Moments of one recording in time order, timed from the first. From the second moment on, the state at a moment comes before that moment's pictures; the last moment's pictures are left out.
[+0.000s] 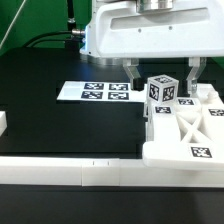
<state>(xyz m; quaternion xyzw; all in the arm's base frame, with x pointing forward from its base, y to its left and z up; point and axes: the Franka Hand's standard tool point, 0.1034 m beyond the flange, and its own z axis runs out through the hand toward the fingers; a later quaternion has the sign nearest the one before) 0.620 0.043 0.113 -0.95 0.29 -0.11 0.06</state>
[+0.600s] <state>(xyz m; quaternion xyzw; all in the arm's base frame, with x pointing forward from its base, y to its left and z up) 0.619 0.050 0.113 -0.99 -0.01 -0.11 0.02</state>
